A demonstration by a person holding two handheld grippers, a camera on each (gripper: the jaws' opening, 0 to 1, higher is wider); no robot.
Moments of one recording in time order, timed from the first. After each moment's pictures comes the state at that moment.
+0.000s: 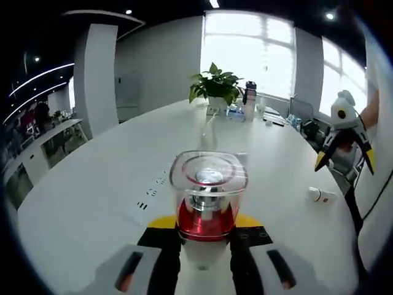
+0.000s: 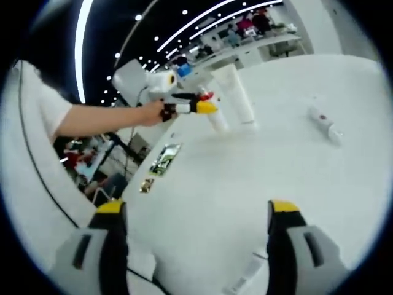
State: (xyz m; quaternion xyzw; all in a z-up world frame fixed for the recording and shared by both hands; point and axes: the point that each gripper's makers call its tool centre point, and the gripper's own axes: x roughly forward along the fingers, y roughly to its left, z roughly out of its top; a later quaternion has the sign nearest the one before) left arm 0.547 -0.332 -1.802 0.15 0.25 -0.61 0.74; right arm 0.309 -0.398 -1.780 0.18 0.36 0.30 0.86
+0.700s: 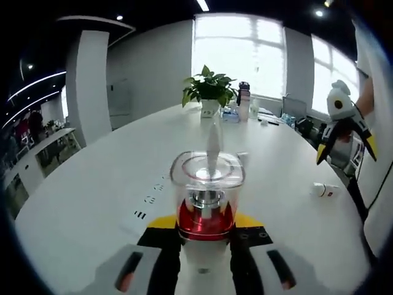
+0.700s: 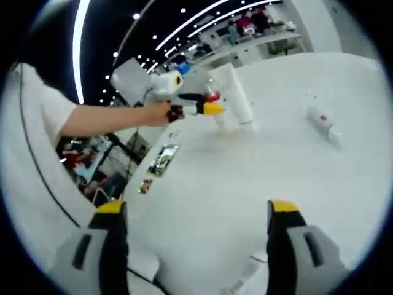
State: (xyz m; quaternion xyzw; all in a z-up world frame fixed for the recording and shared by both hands) left arm 0.555 -0.348 -1.815 0.15 0.23 -0.63 0.73; right arm 0.313 -0.401 -1.781 0.18 0.37 0.30 0.86
